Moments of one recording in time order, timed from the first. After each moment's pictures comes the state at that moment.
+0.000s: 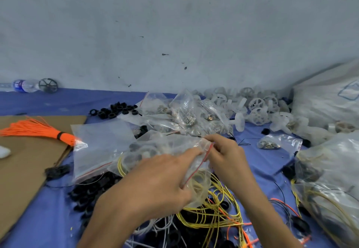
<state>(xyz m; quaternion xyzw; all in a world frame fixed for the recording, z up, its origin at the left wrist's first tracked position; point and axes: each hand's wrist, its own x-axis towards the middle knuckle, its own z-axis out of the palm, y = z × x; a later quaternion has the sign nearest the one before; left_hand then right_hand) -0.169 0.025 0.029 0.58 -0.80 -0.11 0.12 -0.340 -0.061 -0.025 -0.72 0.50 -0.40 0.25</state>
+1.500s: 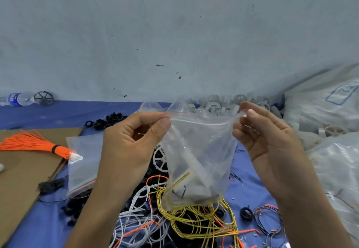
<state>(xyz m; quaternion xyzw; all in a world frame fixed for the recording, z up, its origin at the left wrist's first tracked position) -0.158 0.014 0.051 0.44 -0.55 -0.22 0.67 -0.385 -0.032 0.060 -0.43 0.27 -0.66 0.55</state>
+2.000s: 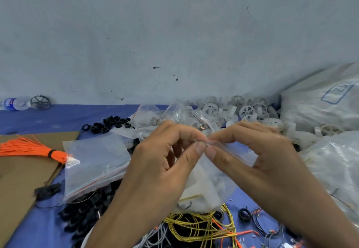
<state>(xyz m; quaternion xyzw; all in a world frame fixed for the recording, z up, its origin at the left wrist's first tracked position) -0.194 0.038 0.060 0.42 -0.70 -0.15 0.56 -0.377 0.021 0.087 -0.81 0.41 -0.41 0.08</state>
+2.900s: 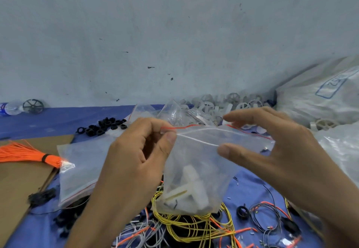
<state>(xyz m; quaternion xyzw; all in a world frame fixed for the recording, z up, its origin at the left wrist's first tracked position) -0.173 0.030 0.058 0.48 -0.67 -0.12 0.56 -0.407 0.013 0.093 -0.79 0.46 -0.39 0.05</state>
